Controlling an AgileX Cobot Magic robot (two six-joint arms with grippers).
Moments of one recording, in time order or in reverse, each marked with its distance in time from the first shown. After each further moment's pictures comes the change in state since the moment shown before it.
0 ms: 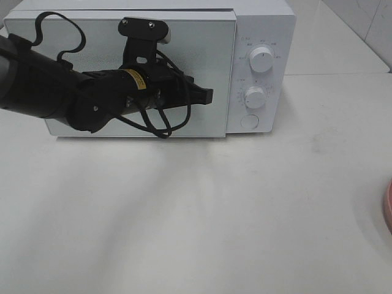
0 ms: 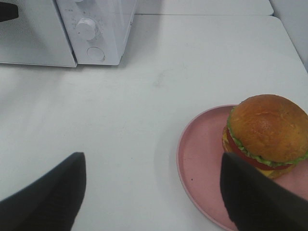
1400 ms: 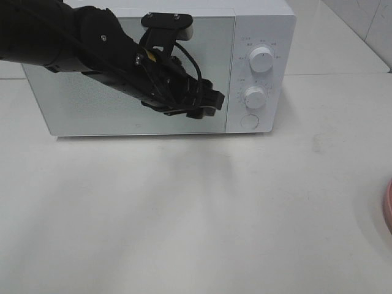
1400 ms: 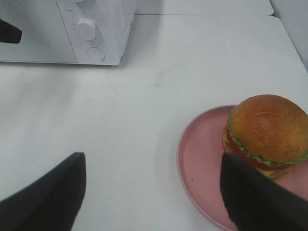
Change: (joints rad) left arm -0.037 -0.081 -0.166 -0.299 0.684 0.280; right arm 0.000 0.000 0.000 0.000 0.000 0.000
